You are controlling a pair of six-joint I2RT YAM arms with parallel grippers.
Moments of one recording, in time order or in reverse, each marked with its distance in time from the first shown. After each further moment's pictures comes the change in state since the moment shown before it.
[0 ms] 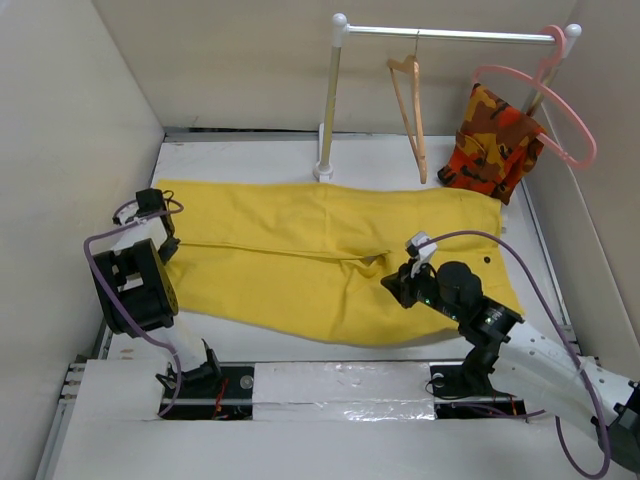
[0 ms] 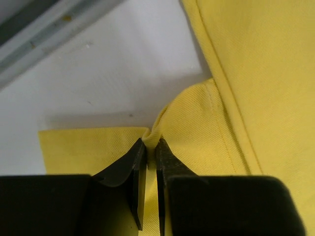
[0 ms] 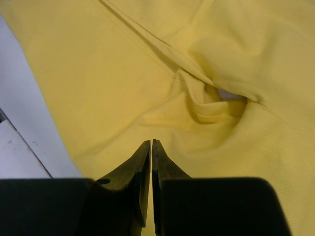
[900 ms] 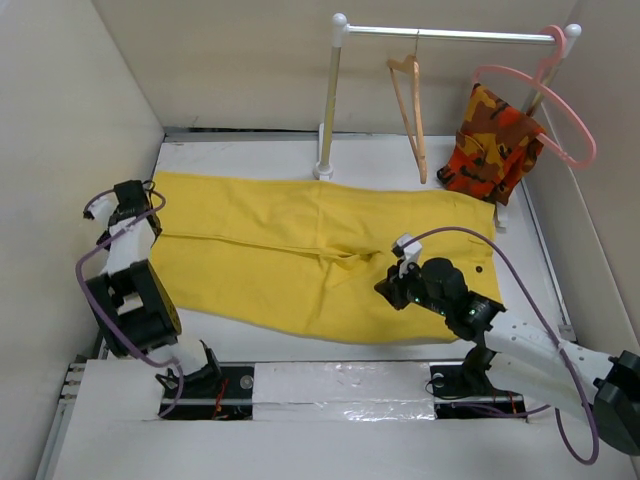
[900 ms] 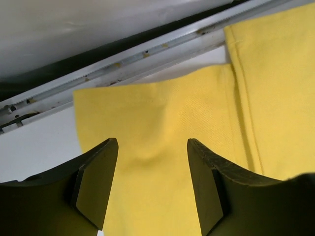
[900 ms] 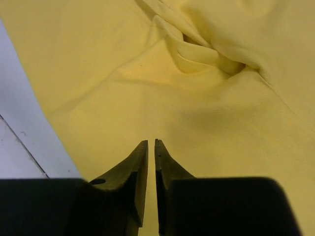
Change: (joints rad) left arm 0.060 -0.092 0.079 -0.038 -0.139 -0.029; right arm 0.000 0.164 -0.010 0.065 -0.008 0.013
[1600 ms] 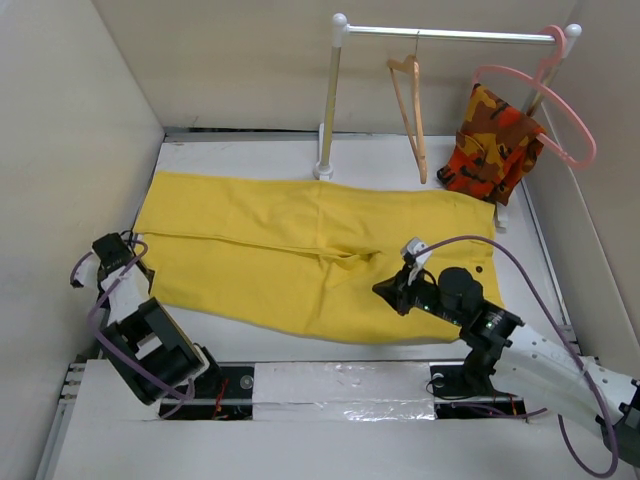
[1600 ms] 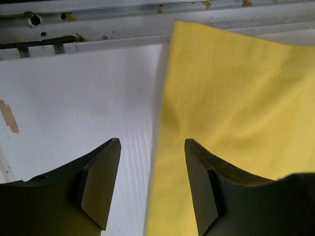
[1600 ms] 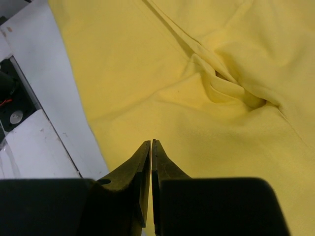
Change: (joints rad) left arm 0.260 -0.320 -0.364 -0.009 0.206 -0.129; right arm 0.066 -0.184 -0.006 -0.008 -0.068 -0.013
